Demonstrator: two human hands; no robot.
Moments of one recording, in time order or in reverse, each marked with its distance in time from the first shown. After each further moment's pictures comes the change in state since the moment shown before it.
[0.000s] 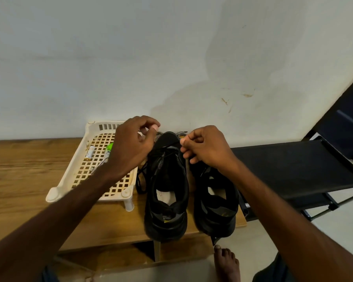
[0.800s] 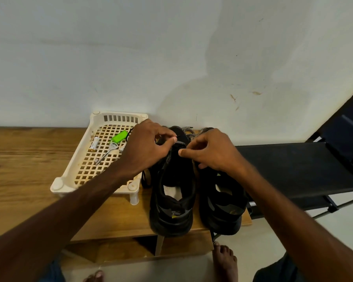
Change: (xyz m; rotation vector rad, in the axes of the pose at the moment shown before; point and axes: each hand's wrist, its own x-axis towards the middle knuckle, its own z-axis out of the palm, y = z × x) left_hand -0.011 -0.010 0.015 0.072 -0.102 0.053; right_hand -0.006 0.005 0.006 -0.366 -0.077 -0.029
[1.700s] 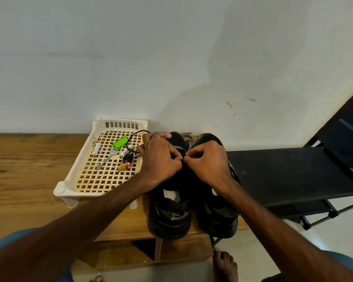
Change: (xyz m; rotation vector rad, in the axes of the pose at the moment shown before) left_hand -0.009 0.034 0.029 0.143 -0.133 -0.392; right_hand -0.008 0.008 0.026 -0.030 0.273 0.005
